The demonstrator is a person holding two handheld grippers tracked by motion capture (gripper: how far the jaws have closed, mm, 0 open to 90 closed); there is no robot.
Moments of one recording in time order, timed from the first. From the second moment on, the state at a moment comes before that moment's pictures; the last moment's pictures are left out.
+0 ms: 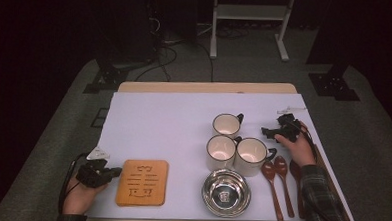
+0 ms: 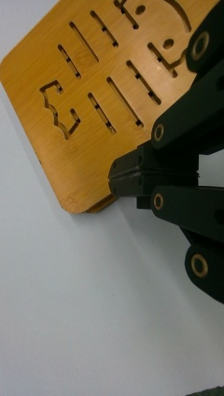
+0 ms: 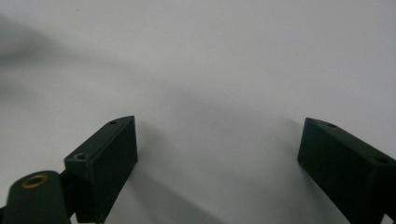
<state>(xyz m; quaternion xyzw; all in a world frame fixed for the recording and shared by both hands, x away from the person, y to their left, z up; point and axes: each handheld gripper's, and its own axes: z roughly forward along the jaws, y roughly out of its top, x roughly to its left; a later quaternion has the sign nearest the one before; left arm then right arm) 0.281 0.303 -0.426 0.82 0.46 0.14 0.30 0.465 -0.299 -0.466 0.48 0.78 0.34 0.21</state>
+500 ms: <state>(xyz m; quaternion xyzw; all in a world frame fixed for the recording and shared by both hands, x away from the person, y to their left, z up) 0.282 0.296 -0.428 0.83 0.46 0.13 0.30 0.465 -0.299 -0.466 0.48 0.78 0.34 0.21</state>
